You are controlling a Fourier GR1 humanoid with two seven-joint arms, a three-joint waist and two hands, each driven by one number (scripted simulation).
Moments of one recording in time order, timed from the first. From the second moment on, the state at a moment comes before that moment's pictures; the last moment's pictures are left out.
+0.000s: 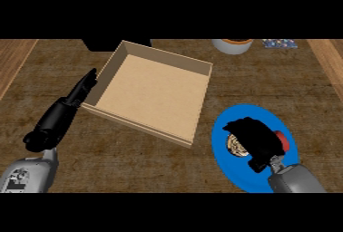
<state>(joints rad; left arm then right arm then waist) -0.20 0.25 0.00 -1.57 -0.13 -0.21 -0.06 -0.19 -0.33 0.38 -1.49 1.22 0.41 0.00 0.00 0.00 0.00</state>
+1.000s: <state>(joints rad) -0.29 0.21 -0.05 -1.55 -0.14 -0.26 -0.06 -0.41 -0.04 0.76 -1.42 1.13 0.26 0.09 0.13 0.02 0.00</state>
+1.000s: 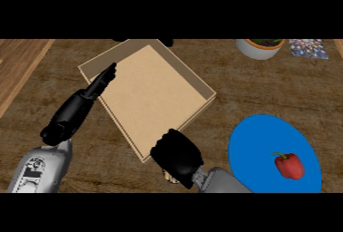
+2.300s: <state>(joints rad) -0.32 0.22 -0.02 -1.49 -0.14 -0.26 -0.06 -1.19 0.00 0.75 -1.19 0.69 -0.33 0.85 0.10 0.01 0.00</state>
